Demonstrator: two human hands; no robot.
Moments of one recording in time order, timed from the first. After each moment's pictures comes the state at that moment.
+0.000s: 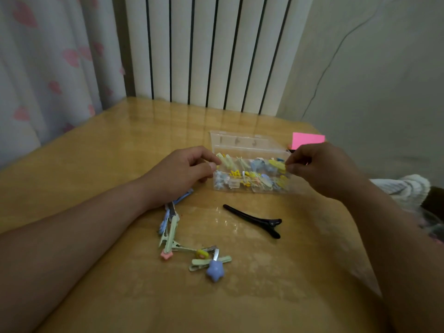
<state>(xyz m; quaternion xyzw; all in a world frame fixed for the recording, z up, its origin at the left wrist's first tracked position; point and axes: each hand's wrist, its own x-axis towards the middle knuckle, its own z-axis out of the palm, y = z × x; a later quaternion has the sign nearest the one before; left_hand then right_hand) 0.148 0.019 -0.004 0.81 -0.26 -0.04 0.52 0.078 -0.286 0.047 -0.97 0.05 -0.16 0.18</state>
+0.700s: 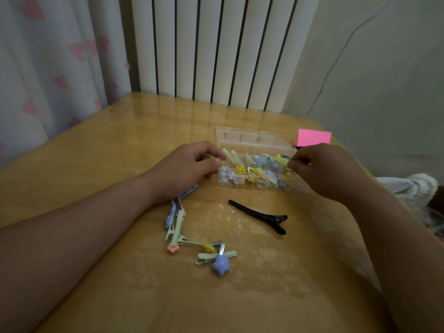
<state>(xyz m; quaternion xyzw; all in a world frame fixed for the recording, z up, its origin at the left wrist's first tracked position) 0.148 0.021 -0.005 0.81 -0.27 -0.04 0.51 0.081 -0.281 0.040 -0.98 0.03 -0.17 0.06</state>
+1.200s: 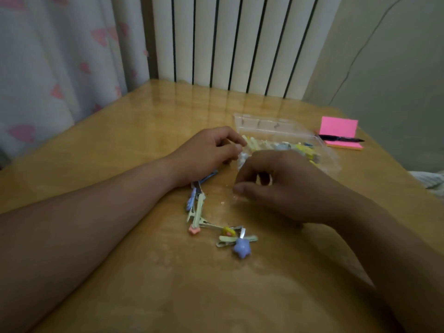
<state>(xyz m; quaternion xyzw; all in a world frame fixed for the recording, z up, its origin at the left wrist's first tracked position) 0.145 0.019 -0.002 0.81 -0.28 -0.03 0.52 0.044 -0.174 0.035 -0.95 -0.23 -0.04 0.21</state>
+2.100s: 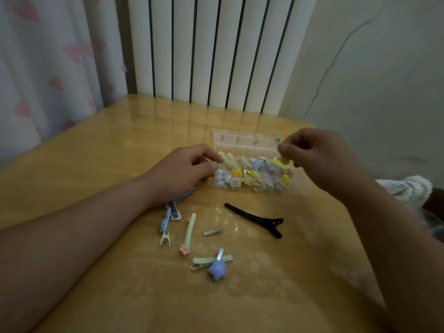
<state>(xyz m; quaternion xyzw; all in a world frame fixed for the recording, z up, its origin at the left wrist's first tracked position) 0.146 0.018 -0.003 0.81 -0.27 -0.03 0.52 0.063 -0.250 0.067 -0.92 0.01 -0.20 0.33</state>
